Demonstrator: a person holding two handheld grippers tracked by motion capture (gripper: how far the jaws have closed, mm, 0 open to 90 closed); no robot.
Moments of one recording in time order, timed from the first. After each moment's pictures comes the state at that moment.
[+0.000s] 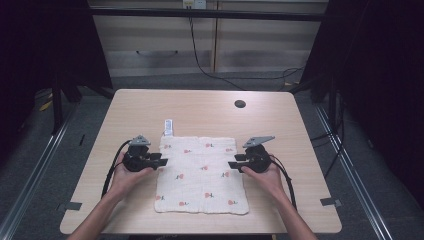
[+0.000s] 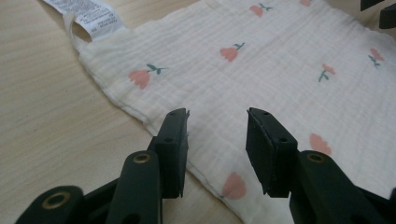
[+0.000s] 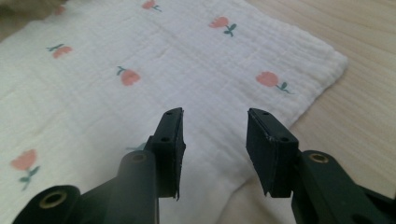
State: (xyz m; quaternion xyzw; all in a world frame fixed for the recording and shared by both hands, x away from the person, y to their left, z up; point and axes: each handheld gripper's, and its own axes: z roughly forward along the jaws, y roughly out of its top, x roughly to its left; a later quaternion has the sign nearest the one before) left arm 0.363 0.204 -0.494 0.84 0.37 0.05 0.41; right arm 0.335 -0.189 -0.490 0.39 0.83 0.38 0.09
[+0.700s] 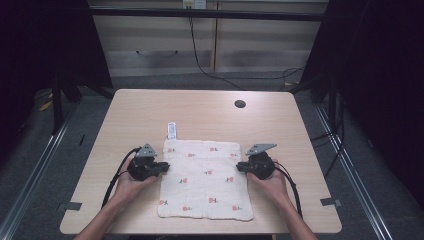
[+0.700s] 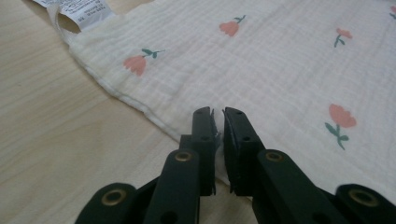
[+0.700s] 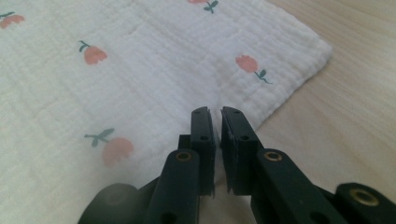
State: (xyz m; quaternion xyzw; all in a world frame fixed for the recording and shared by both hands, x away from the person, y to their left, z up) left arm 0.342 0.192 -0.503 0.86 0.31 0.08 0.39; right arm 0.314 -0.202 -0.500 0.39 0.84 0.35 0.12
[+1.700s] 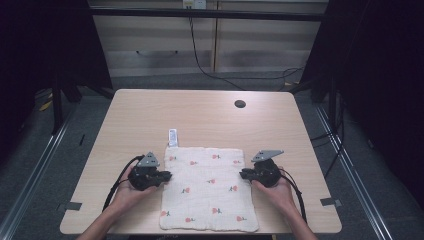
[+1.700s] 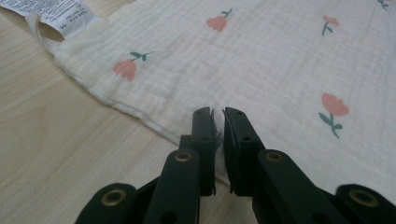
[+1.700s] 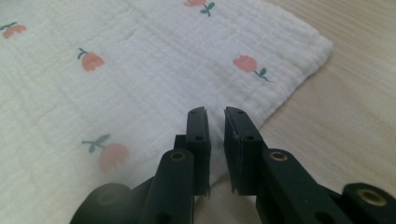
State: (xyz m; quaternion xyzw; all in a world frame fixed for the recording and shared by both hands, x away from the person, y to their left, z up) left arm 0.317 0.187 -0.500 0.88 0.28 0.06 0.38; right arm 0.293 -0.211 -0.499 0.40 0.84 0.36 0.10
